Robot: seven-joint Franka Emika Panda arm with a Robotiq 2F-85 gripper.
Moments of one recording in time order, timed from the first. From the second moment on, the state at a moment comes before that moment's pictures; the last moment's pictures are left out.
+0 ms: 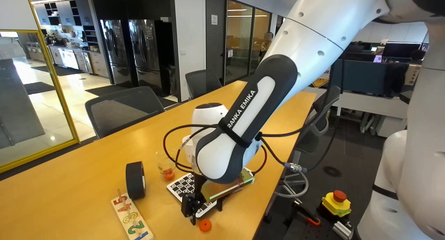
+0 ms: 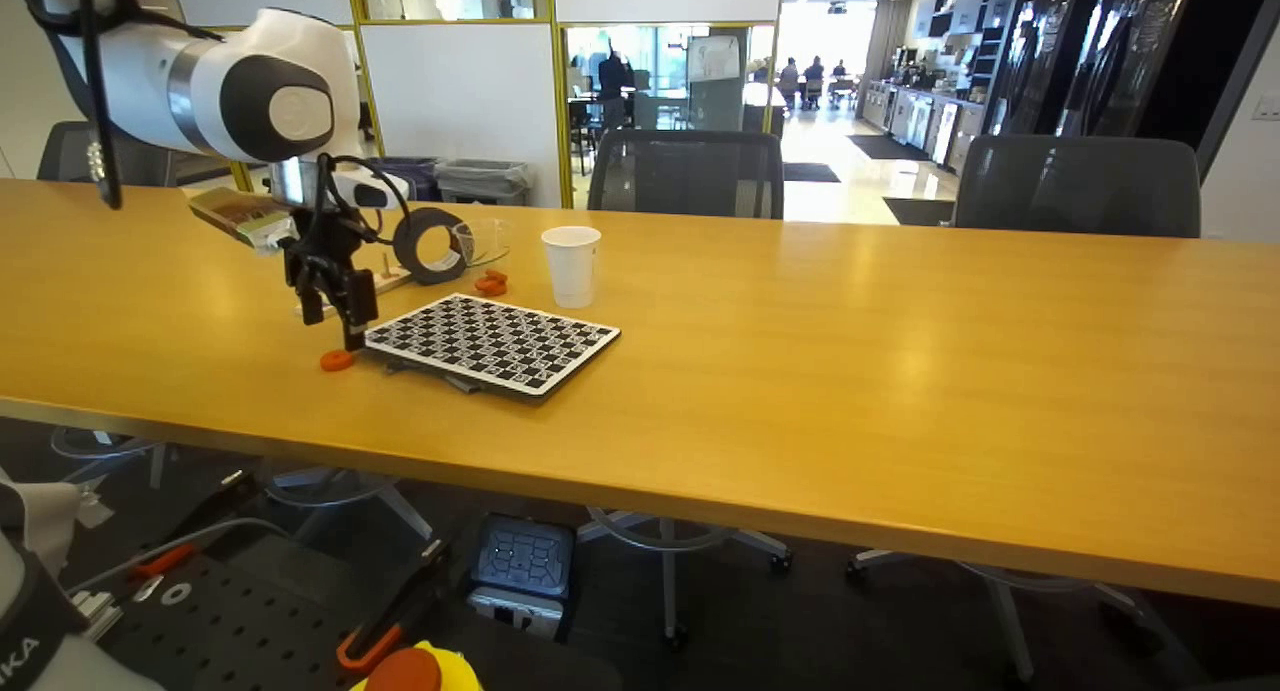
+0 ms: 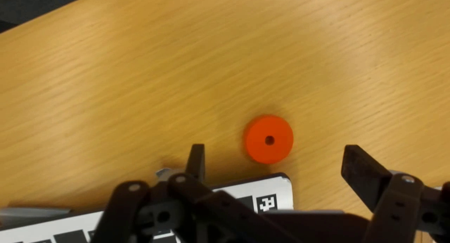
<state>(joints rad) 0.23 0.11 0.20 -2.58 0.21 2.65 0.42</state>
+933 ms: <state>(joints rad) 0.29 0.18 0.16 -2.60 0.04 2.80 0.60</state>
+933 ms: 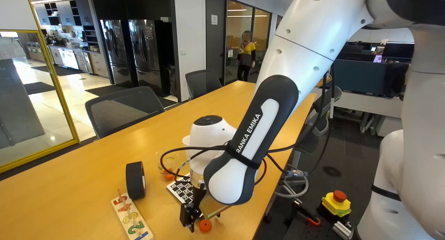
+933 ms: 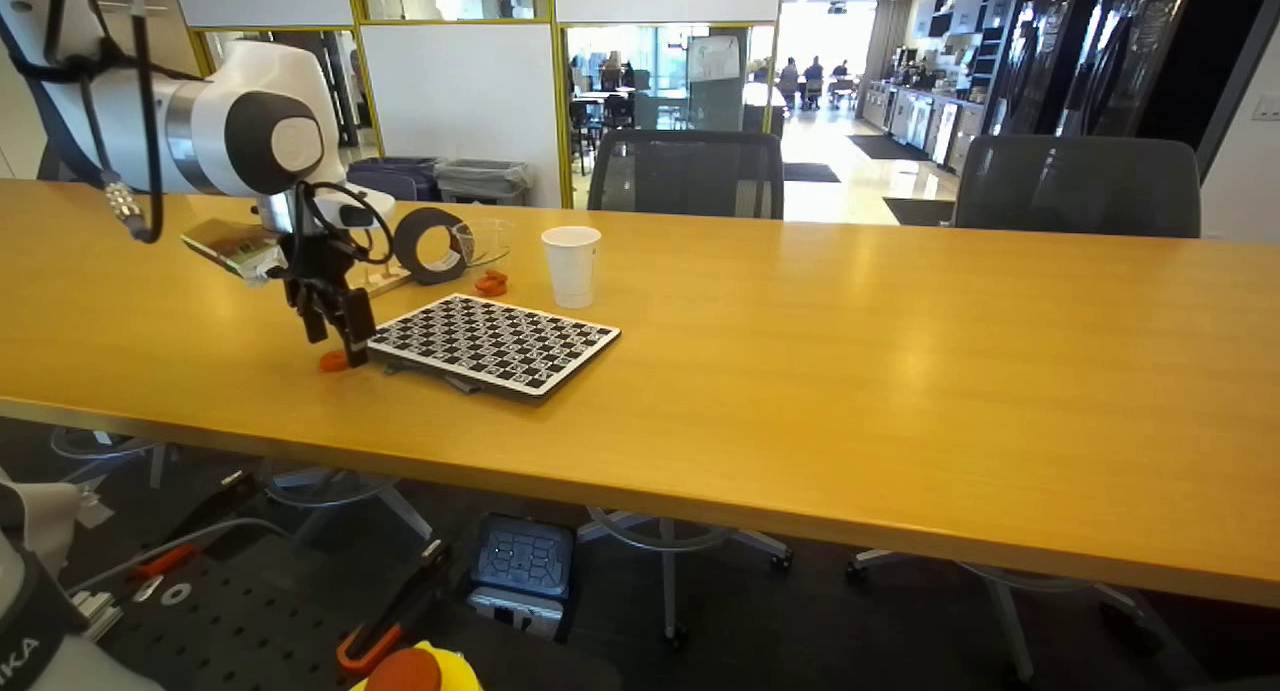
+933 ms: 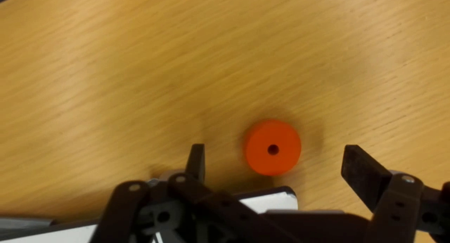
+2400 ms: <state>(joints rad) 0.36 0.20 0.09 -2.60 -0.12 2.84 0.77</state>
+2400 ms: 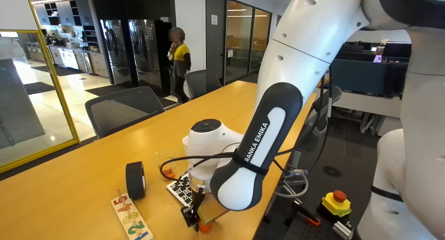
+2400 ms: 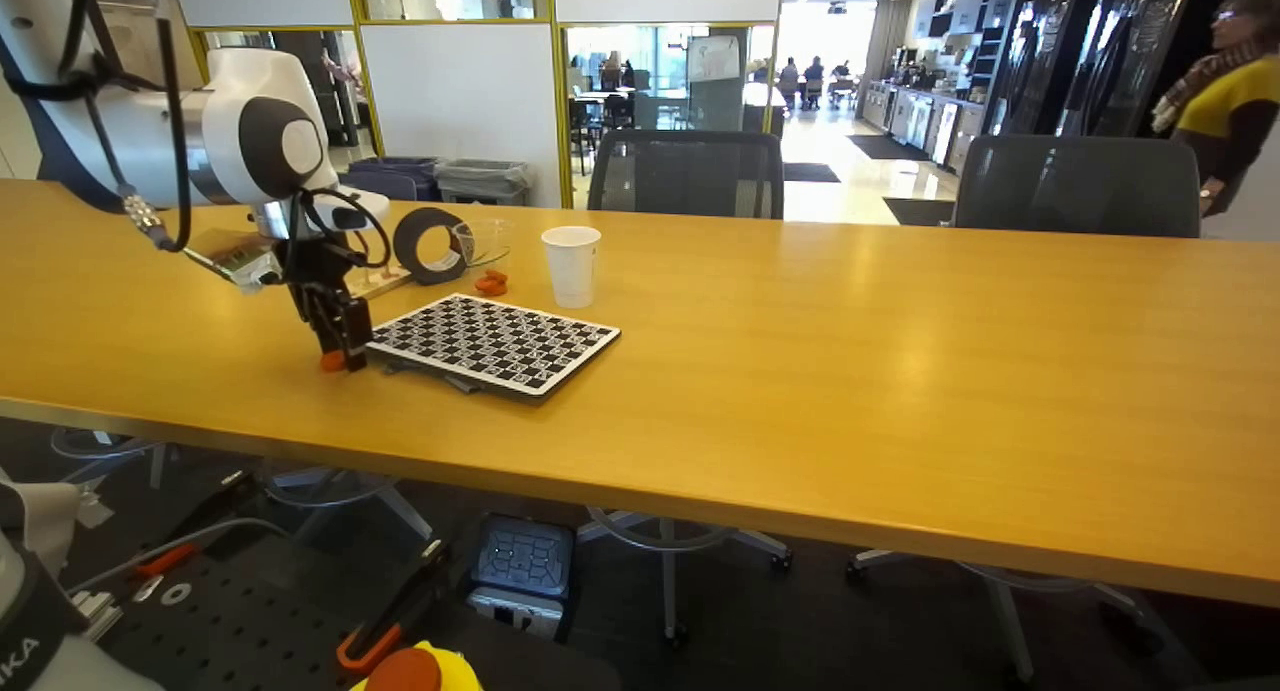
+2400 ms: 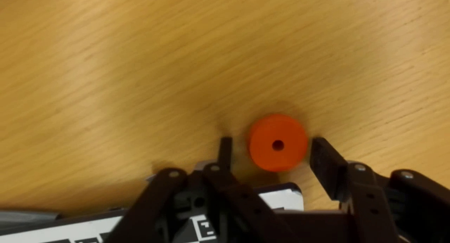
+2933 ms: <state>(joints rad) 0.36 0.18 0.08 -2.60 -0.20 2.79 0.82</state>
